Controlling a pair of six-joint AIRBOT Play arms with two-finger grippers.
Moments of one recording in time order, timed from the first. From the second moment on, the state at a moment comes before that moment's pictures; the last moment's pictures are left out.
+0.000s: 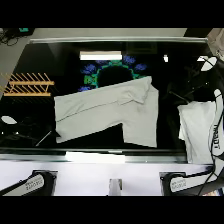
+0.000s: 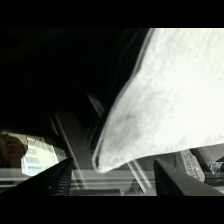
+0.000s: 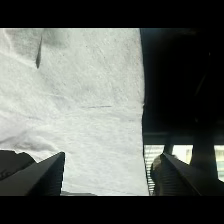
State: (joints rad) left arm 0.40 -1.22 0.62 1.05 -1.24 -1.43; right arm -0.19 -1.66 1.64 -1.24 1.59 1.62
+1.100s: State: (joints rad) left arm 0.25 -1.18 0.61 1.04 -1.09 -1.46; right arm -0.19 -1.68 1.41 -1.25 1.44 1.57
